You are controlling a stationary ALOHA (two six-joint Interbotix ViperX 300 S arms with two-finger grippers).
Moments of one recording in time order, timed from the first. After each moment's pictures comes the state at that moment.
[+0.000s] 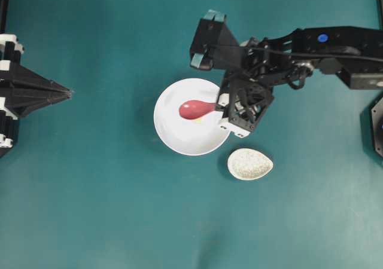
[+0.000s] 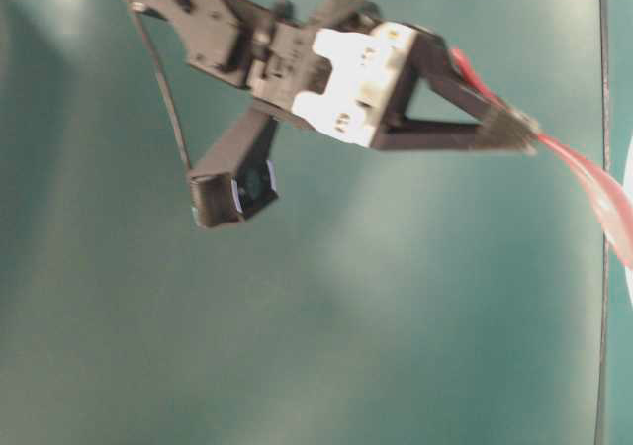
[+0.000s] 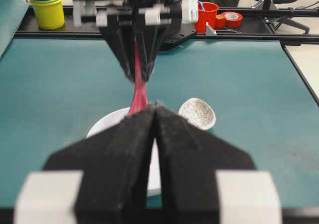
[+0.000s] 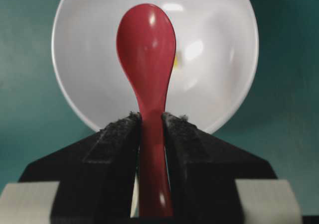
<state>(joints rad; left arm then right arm) 0.00 -1.01 1.18 0.01 -0.11 -0.01 -0.12 -0.05 0.32 0.16 0.83 0.18</state>
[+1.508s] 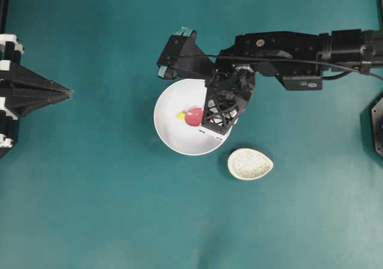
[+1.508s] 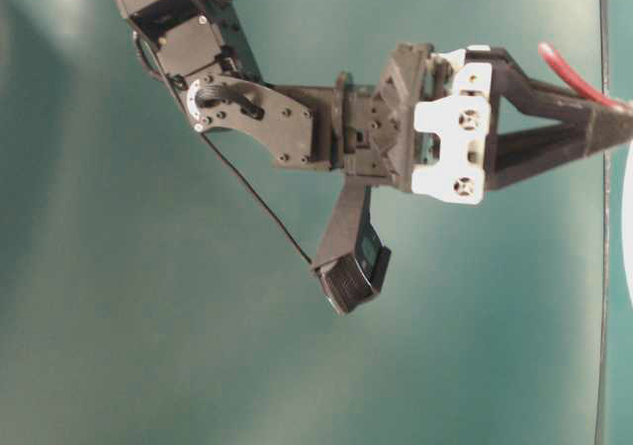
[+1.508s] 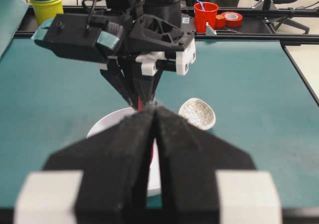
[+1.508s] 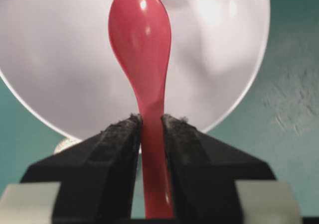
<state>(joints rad) 0.00 -1.01 1.18 0.01 -0.11 -0.01 -0.12 0.20 0.13 0.16 1.08 0.25</state>
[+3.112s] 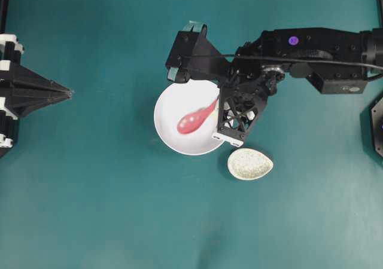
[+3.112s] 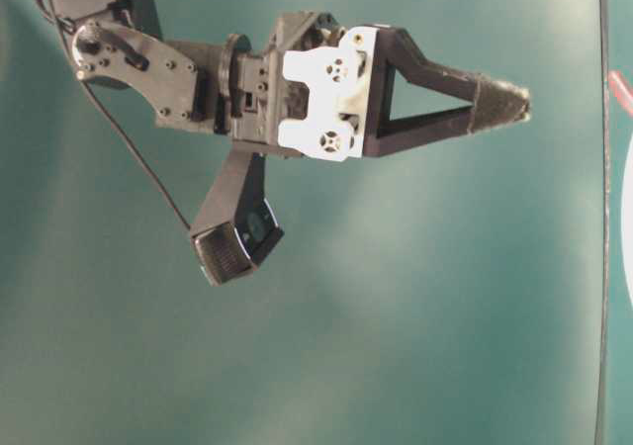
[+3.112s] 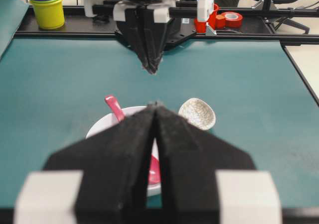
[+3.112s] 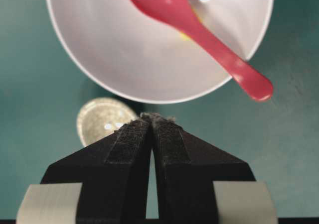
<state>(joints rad) 0.00 -1.01 1.18 0.01 -0.11 -0.01 -0.06 0.07 0.12 0.11 1.17 0.25</state>
